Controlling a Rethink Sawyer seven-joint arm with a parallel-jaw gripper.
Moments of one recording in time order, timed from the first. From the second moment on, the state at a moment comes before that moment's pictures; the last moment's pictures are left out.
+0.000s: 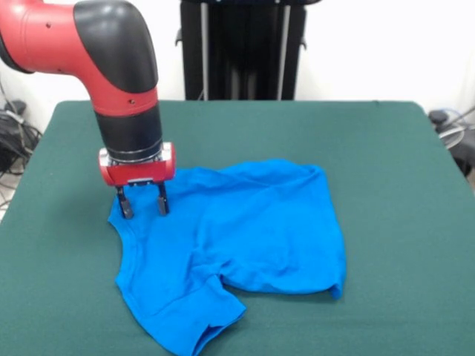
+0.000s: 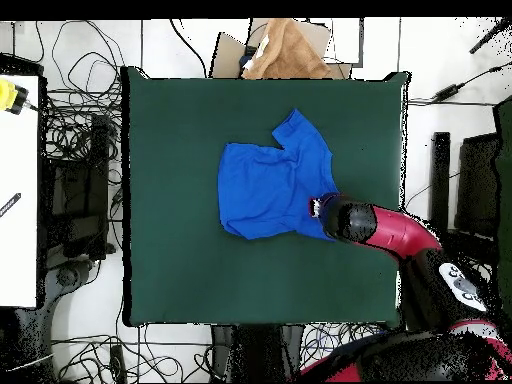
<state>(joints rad) -0.75 -0.39 0.28 1.58 -0.38 0.38 1.30</state>
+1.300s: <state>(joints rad) -0.75 -0.39 0.28 1.58 -0.41 0.38 1.30</state>
